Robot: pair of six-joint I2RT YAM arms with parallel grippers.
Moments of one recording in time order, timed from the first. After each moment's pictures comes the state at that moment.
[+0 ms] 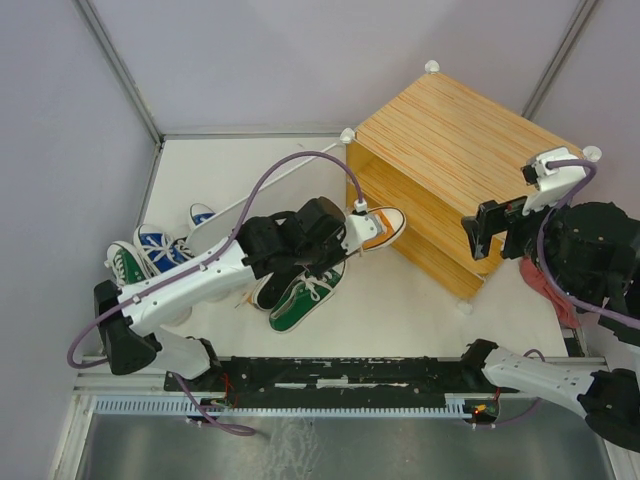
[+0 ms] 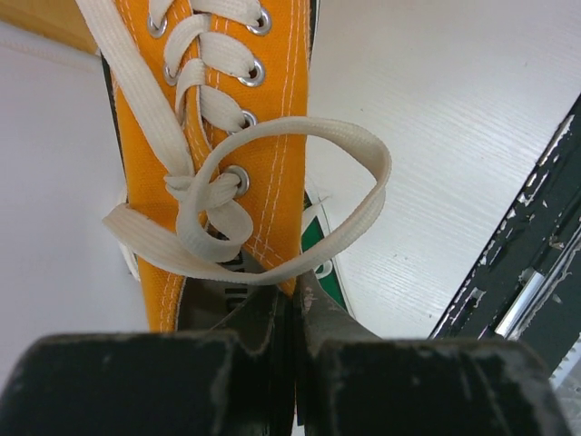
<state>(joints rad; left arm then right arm) -1.03 1.41 1.40 -0.84 -0.06 0.19 0.82 0.91 1.80 -1.23 0.51 0.12</state>
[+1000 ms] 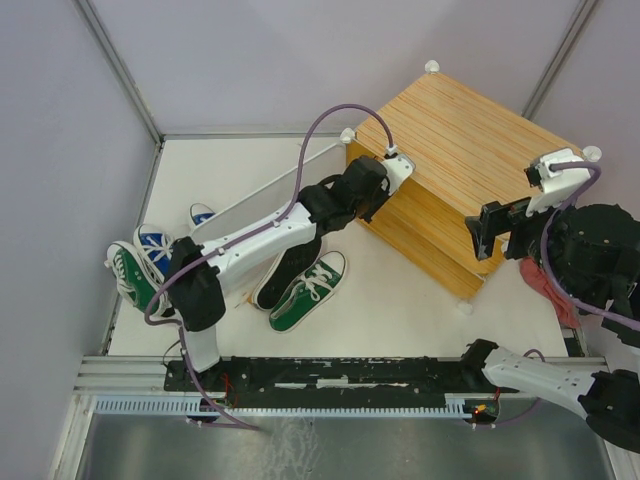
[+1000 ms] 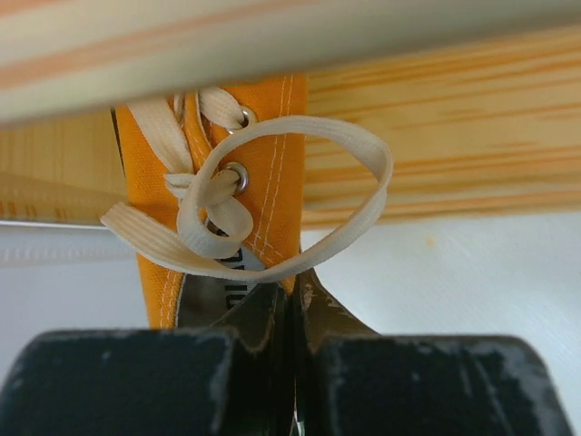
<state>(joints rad) -0.94 1.82 1.70 -0.48 -0.26 0.16 0.82 0.91 1.80 -1.23 0.53 0.09</state>
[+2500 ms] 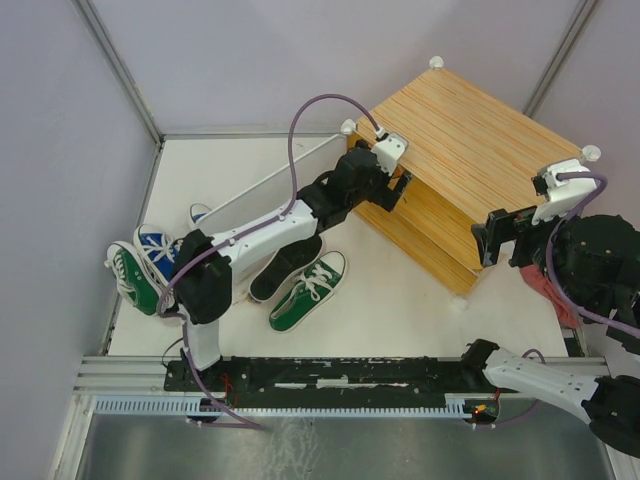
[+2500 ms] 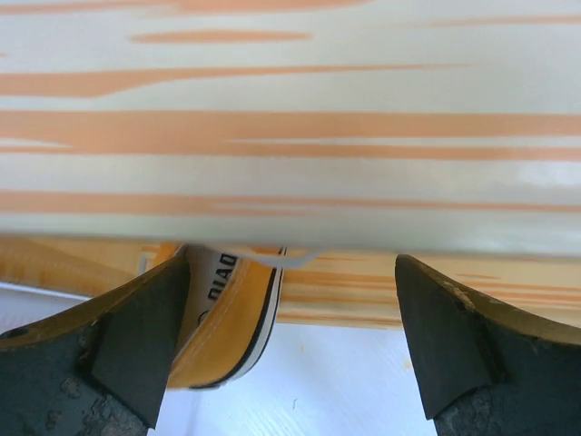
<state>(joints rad) -0.86 1.91 1.65 -0.07 -0.18 0.05 0.82 0.86 1.76 -1.25 0.55 0.13</state>
